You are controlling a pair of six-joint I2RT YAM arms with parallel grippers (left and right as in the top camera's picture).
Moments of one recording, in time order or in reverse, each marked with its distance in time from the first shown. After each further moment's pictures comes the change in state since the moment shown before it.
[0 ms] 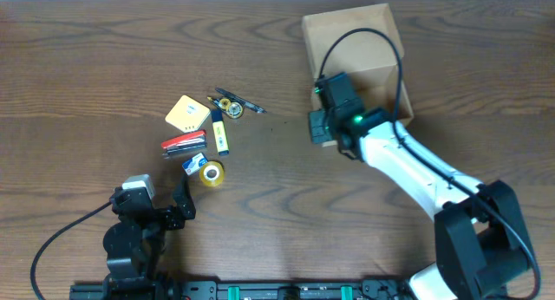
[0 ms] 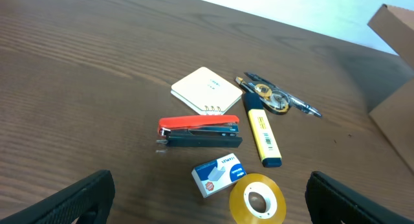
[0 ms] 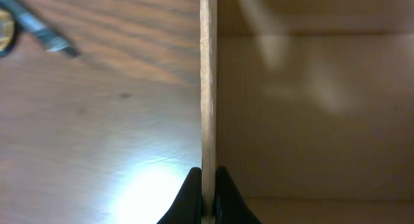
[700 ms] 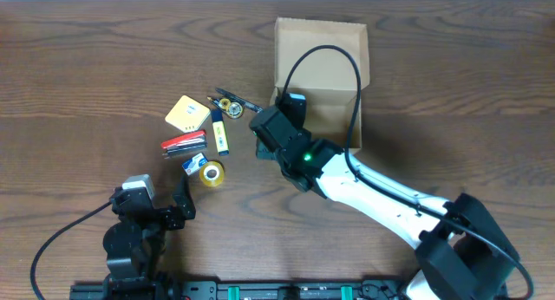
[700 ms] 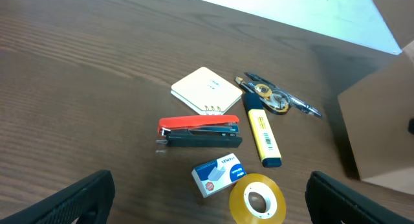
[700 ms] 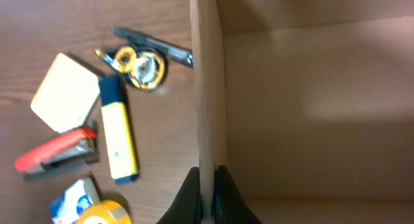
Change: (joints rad) left arm 0.000 0.000 0.000 0.000 0.000 0.000; right arm 0.309 0.005 0.008 0.153 0.168 0.570
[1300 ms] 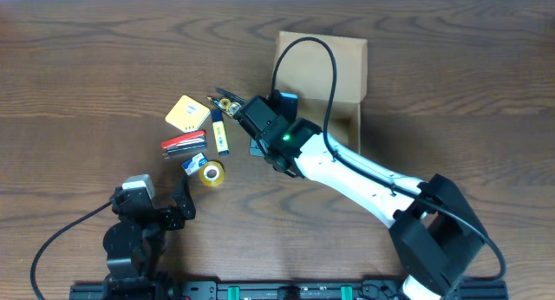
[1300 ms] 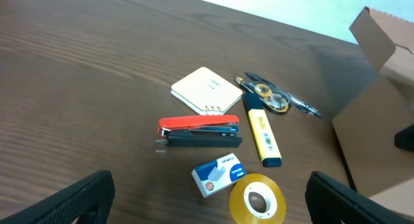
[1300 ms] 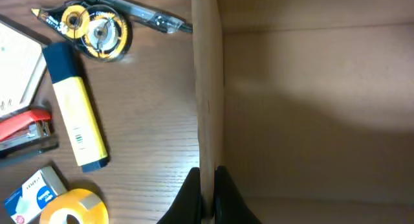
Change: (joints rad) left arm 0.000 0.000 0.000 0.000 0.000 0.000; right arm -0.001 0.143 0.223 -0.320 -0.027 0.028
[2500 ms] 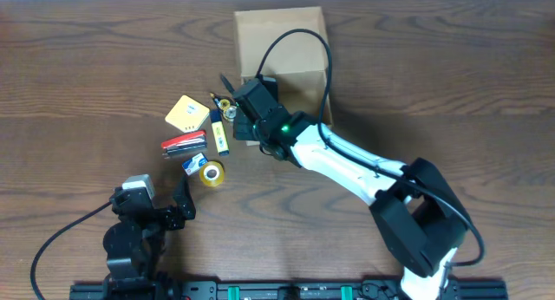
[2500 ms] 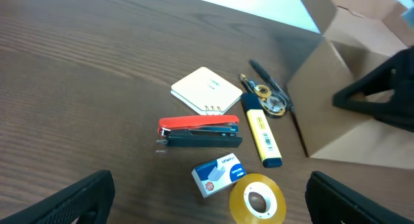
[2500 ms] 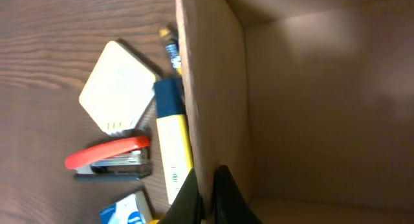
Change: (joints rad) left arm 0.000 0.000 0.000 0.000 0.000 0.000; right arm -0.046 0.107 0.022 0.348 -0.231 -0.109
